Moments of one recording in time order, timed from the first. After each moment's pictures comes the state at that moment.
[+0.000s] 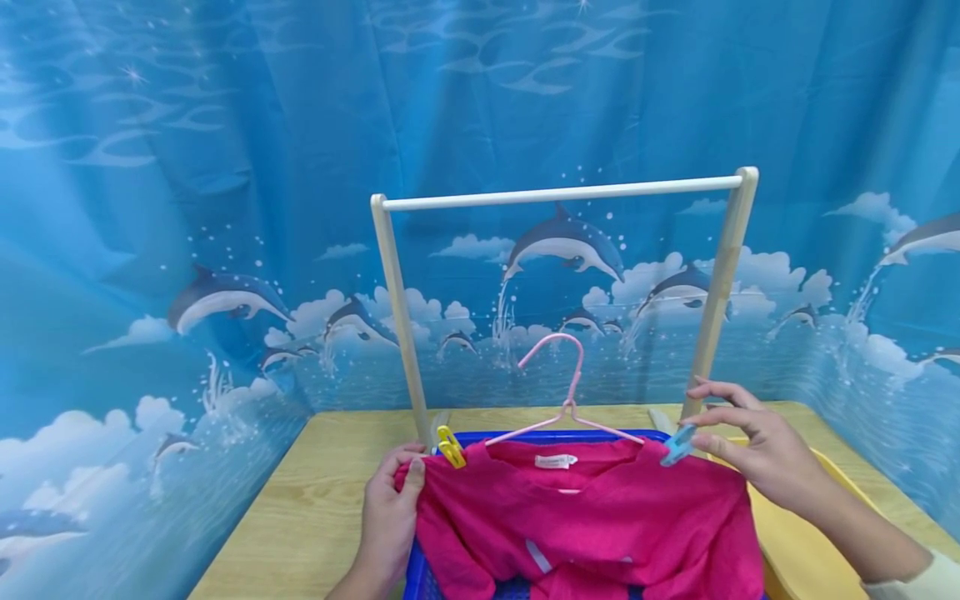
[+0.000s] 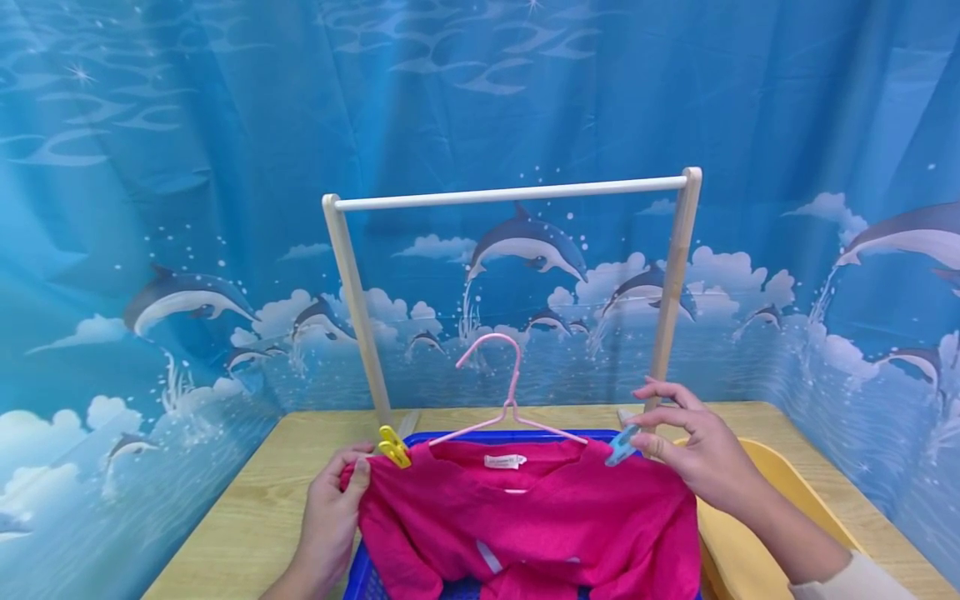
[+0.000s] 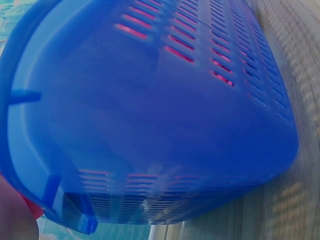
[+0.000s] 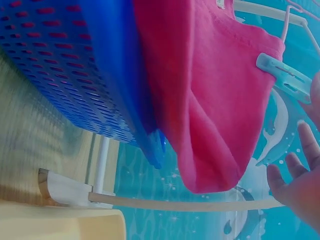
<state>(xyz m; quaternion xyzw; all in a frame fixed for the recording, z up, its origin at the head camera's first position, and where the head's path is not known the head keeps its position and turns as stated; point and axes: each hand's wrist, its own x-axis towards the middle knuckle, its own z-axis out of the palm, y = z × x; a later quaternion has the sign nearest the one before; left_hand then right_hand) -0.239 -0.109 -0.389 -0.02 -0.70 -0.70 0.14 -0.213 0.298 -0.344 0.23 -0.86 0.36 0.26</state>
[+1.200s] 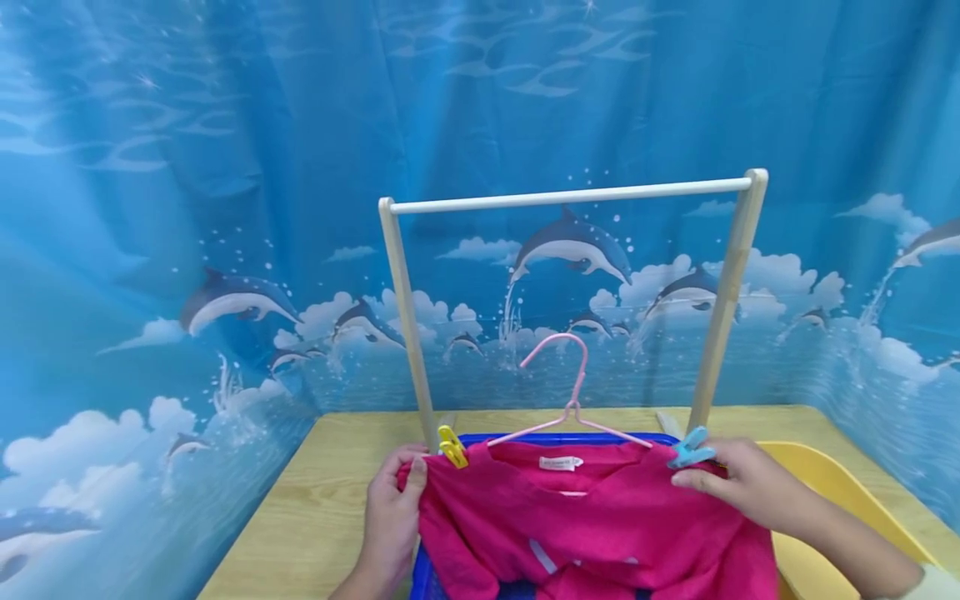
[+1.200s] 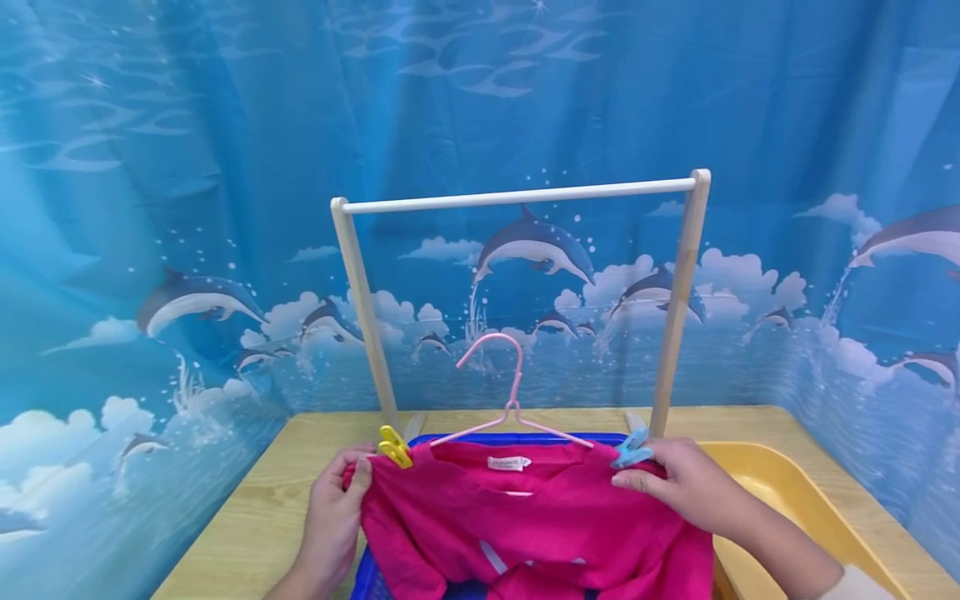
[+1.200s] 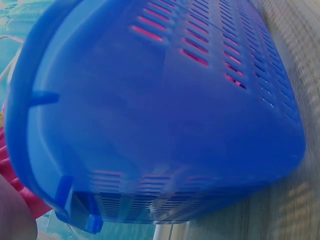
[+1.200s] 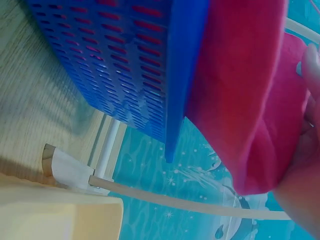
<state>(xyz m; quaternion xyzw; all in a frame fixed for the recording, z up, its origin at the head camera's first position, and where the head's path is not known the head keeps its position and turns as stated) -0.237 -0.110 -0.384 -0.02 -0.67 -0.73 0.17 -0.218 0.290 -0.360 0.31 -0.88 0.34 0.14</state>
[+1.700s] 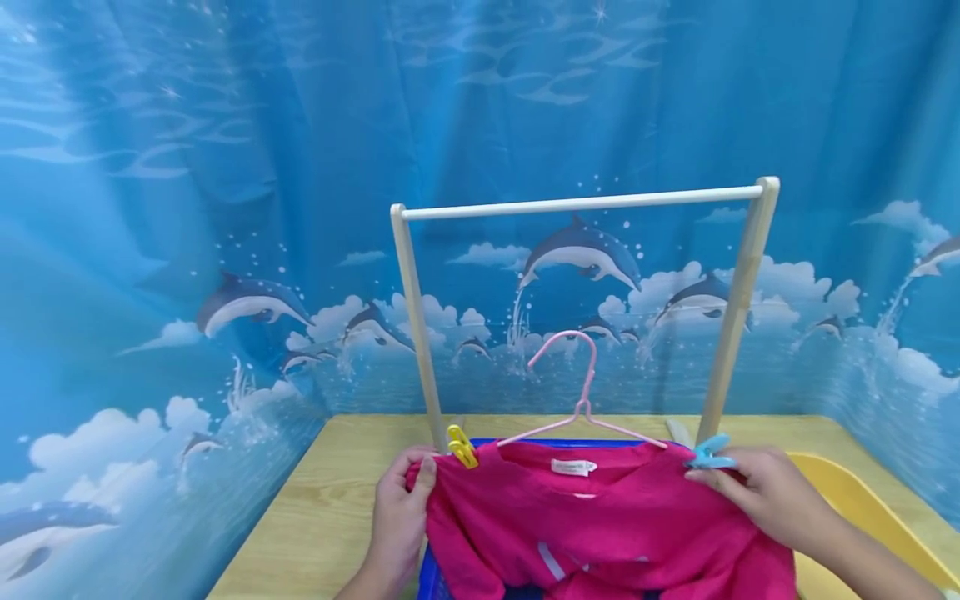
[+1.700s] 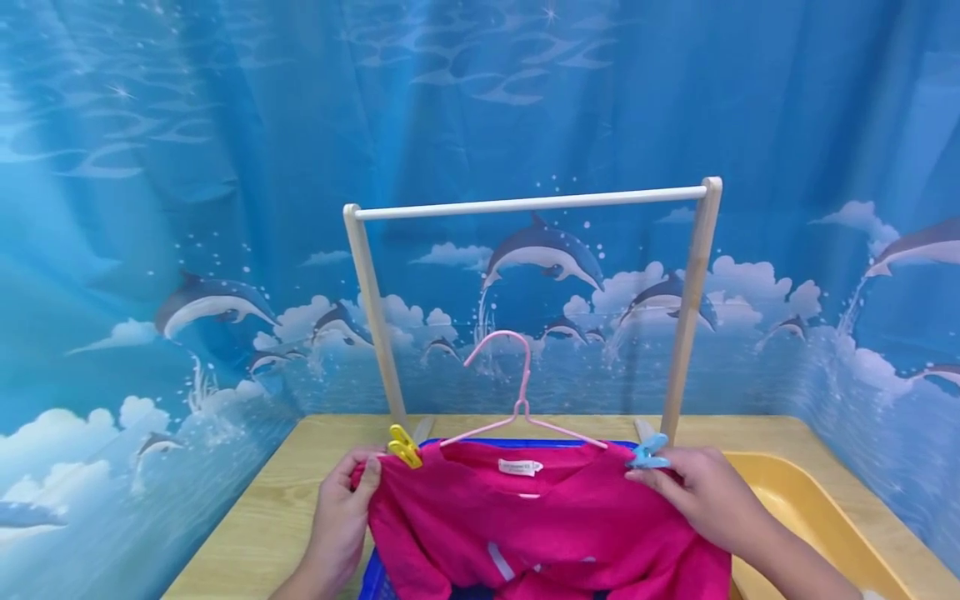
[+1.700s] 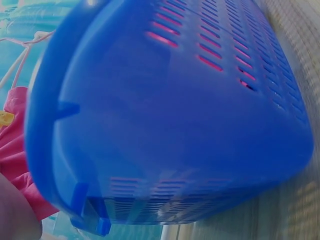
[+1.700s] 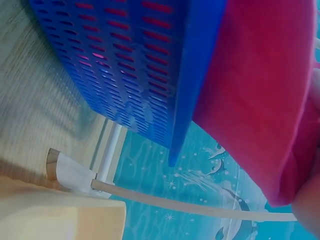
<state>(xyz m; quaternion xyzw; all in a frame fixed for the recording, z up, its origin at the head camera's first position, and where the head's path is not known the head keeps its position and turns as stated) -0.236 -0.110 -0.379 -0.04 -0.66 -0.73 0.17 -0.217 0.287 -0.367 0.32 -0.85 0.28 0.30</state>
